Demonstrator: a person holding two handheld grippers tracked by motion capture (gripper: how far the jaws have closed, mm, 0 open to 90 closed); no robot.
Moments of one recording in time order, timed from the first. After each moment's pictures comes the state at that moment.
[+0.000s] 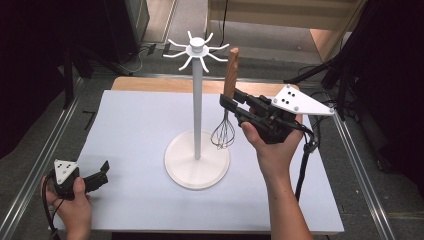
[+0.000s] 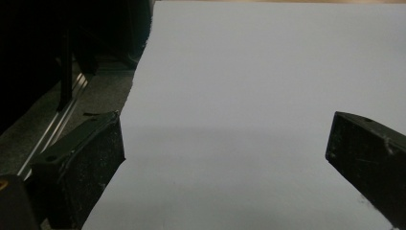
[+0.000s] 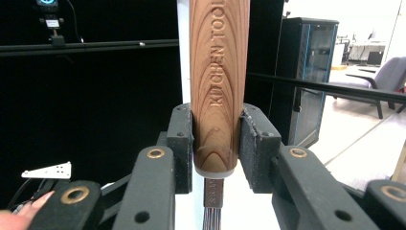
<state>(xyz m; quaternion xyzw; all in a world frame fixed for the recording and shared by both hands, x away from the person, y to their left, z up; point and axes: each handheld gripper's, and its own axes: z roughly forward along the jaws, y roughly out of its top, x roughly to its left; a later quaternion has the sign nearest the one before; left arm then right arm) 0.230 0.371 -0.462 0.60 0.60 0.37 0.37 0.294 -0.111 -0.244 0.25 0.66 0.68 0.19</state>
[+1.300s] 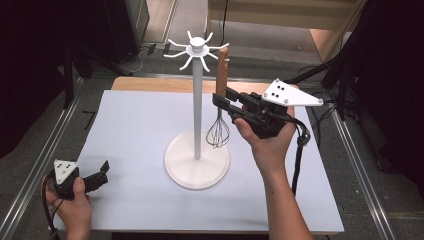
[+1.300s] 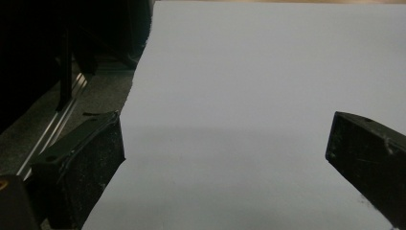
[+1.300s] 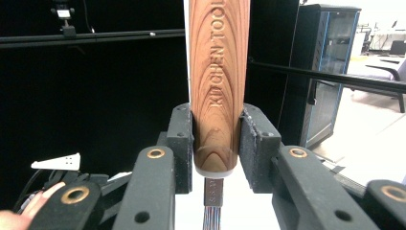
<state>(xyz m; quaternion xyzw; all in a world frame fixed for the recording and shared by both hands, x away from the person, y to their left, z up) 0.230 0.371 -0.461 0.60 0.60 0.37 0.37 0.307 -0.100 -0.245 0.24 0.68 0.67 0.17</state>
